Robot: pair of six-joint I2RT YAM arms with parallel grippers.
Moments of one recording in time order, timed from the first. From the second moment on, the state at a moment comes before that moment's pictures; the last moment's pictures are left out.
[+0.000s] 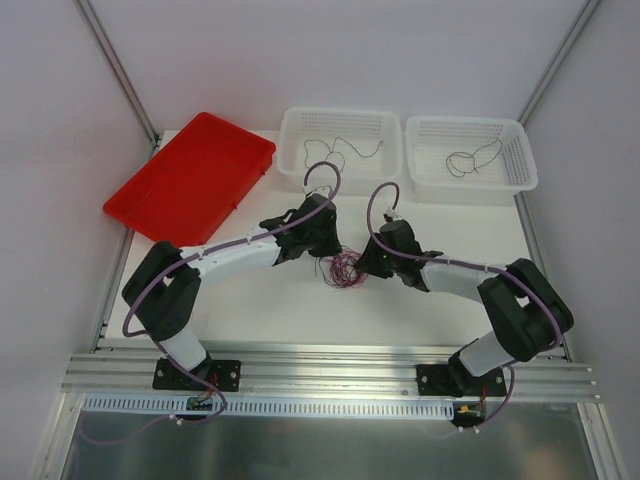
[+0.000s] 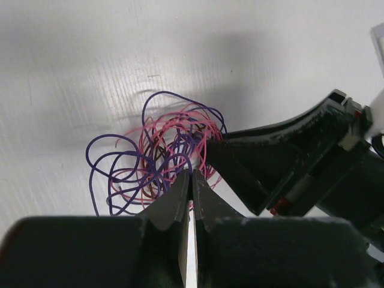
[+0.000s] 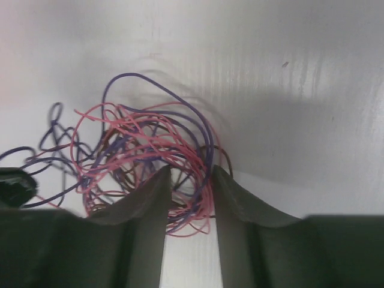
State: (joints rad) left arm -0.81 1.67 1.13 -0.24 -0.06 -0.77; right arm 0.60 1.51 0.64 0.08 -0.05 0.76
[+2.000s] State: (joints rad) left arm -0.45 0.79 0.92 -0.79 -0.18 -0.61; right arm 0.52 0.93 0.70 -0.60 0.03 0.48
